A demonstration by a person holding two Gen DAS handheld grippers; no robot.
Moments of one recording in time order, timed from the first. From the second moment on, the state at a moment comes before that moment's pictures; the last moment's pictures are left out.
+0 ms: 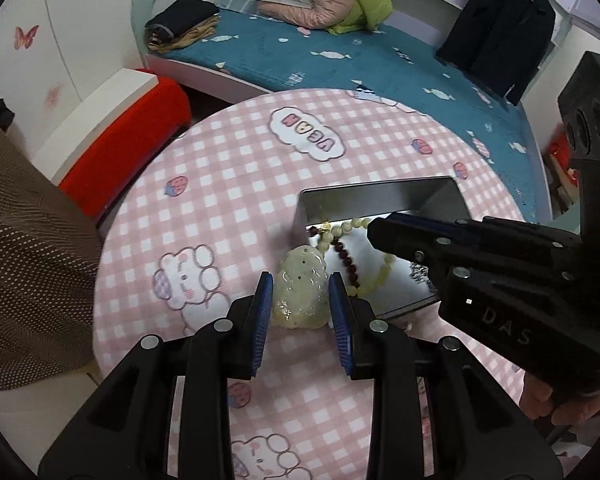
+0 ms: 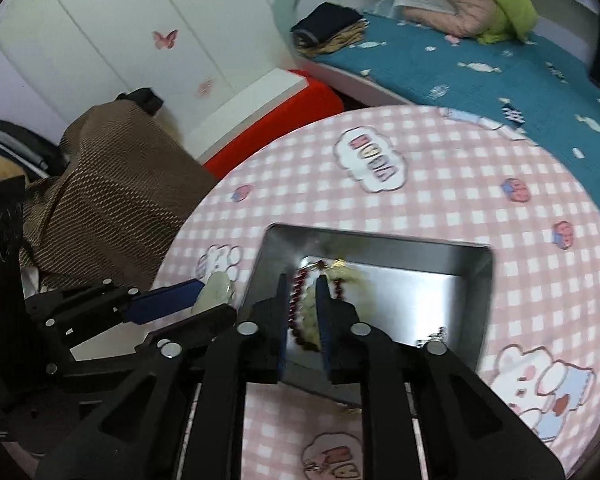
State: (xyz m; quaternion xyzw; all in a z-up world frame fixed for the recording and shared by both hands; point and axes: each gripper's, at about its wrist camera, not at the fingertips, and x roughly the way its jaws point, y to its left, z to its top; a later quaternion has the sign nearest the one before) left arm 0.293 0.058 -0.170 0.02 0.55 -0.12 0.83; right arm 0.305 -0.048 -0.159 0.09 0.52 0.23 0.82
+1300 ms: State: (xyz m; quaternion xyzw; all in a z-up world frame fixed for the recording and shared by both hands) left arm 0.338 -0.044 -0.230 0.09 0.59 -0.17 0.78; right arm 0.259 -0.179 -0.154 0.18 0.49 0.03 0.85
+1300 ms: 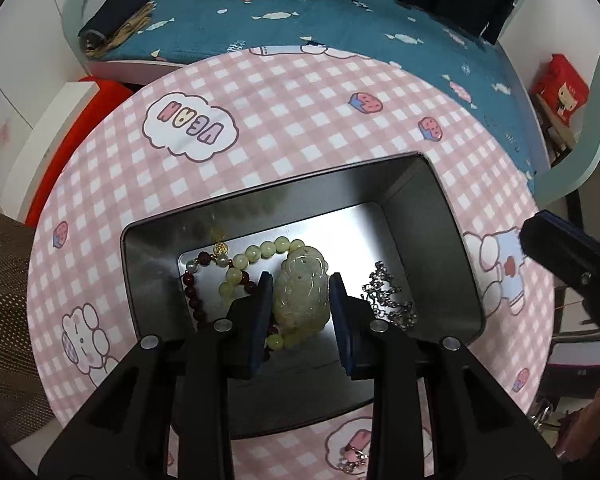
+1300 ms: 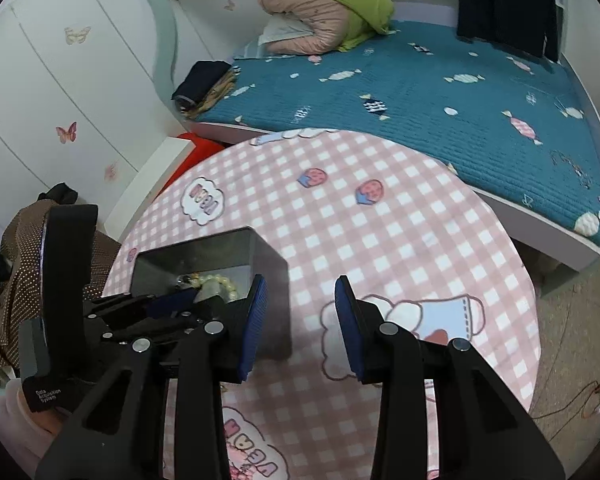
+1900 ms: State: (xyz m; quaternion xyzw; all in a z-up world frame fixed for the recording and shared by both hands) left arm 0.316 -0.030 -0.193 0.08 0.57 -0.13 0.81; right arm 0.244 -0.180 -0.131 0.17 0.46 0.05 0.87
